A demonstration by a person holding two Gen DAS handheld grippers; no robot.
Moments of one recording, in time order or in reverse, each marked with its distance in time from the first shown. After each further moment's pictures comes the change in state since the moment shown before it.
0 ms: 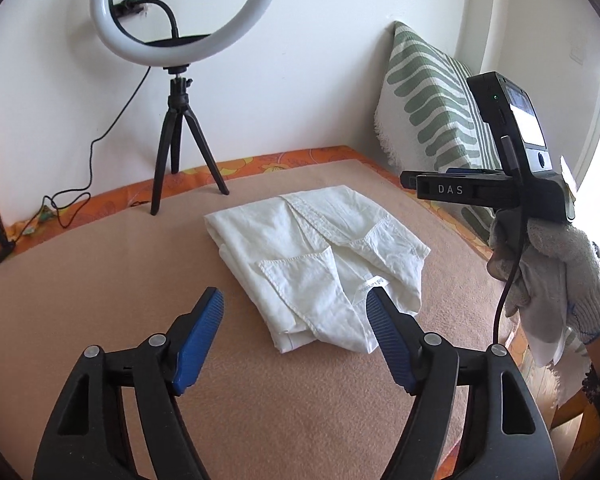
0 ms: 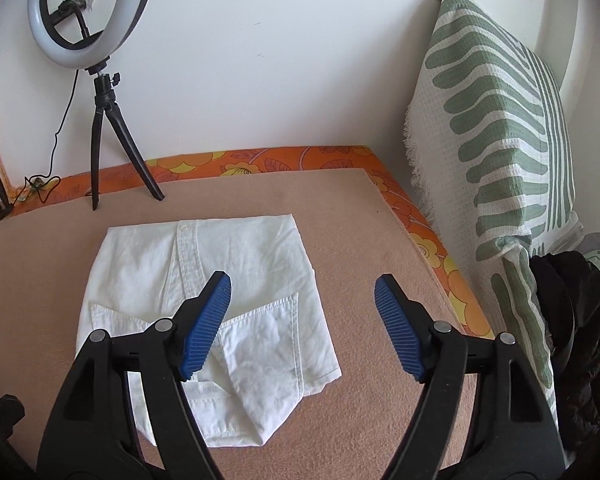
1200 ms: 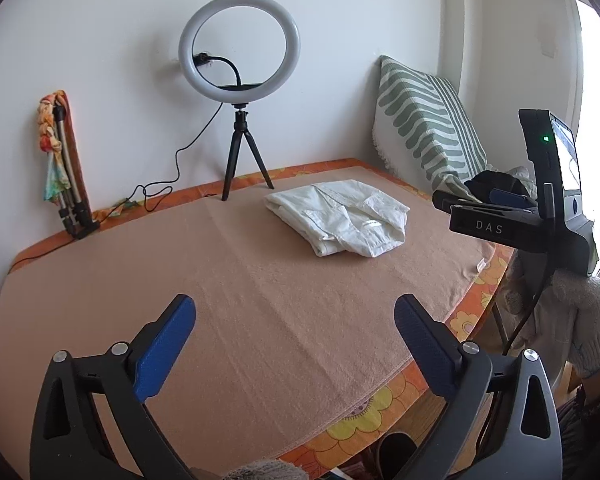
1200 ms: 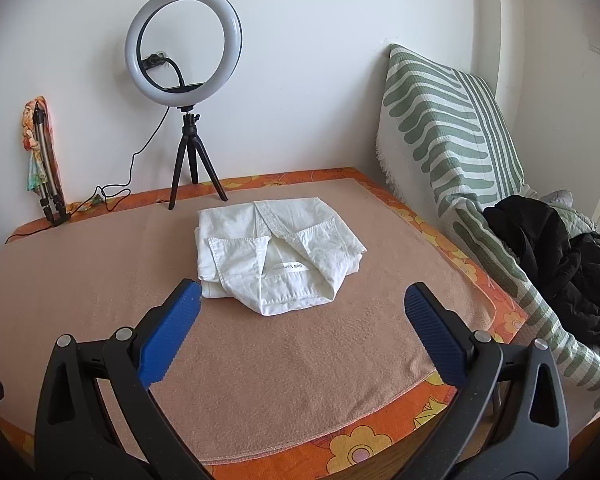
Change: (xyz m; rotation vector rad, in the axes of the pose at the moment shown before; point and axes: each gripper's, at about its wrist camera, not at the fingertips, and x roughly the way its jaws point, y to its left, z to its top) left arm -0.168 0.040 -0.104 0.051 -0.108 0.072; right arm -0.192 0.078 -0.145 0.118 -0.215 -0.046
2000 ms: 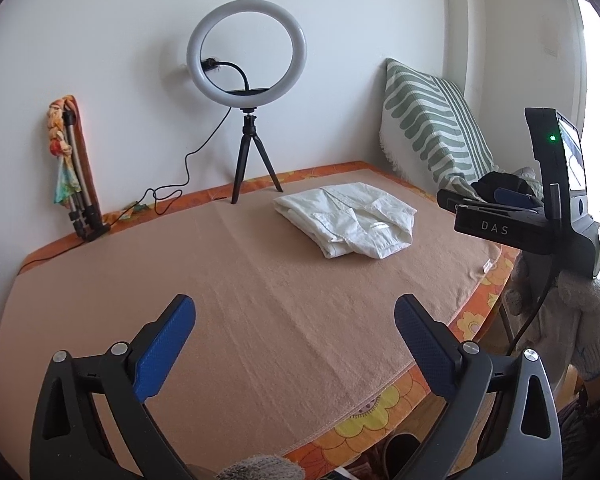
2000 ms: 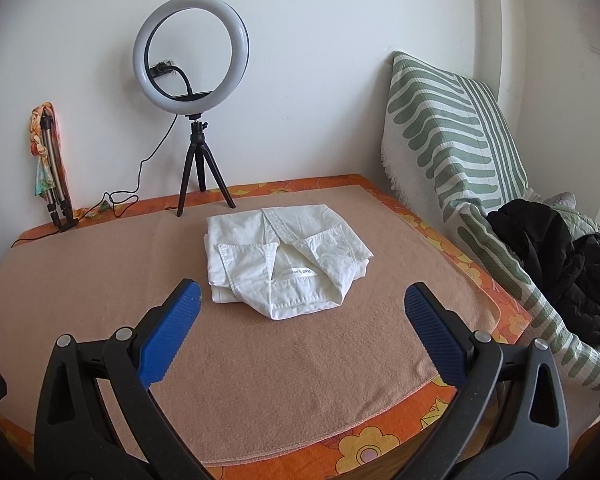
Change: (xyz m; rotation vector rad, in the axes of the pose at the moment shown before) left arm -0.008 0.000 -0.002 0.011 -0.013 0.032; right arm -0.011 0.008 -0.002 -0.001 -0.024 0.012
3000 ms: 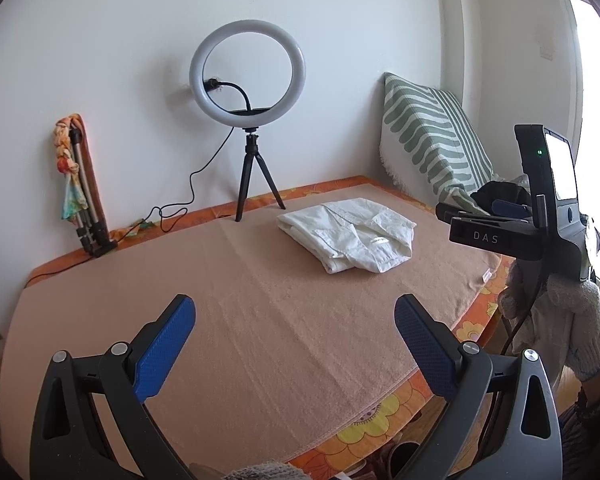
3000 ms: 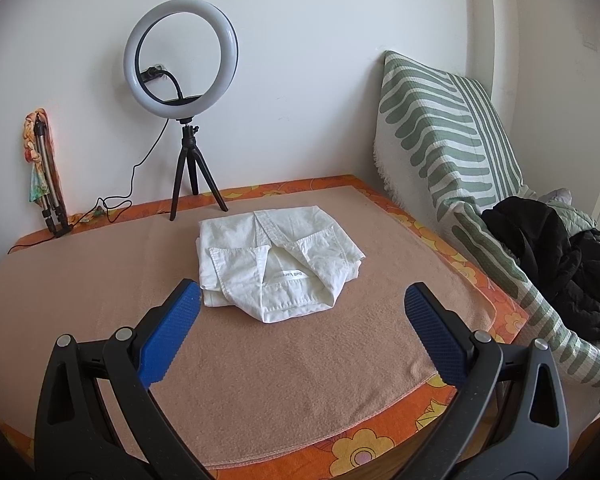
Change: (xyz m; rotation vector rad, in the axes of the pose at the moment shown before) left arm -0.015 -0.002 0.005 0.011 -0.055 0.011; right arm -0.001 -0.007 0.000 0.020 -0.006 -0.024
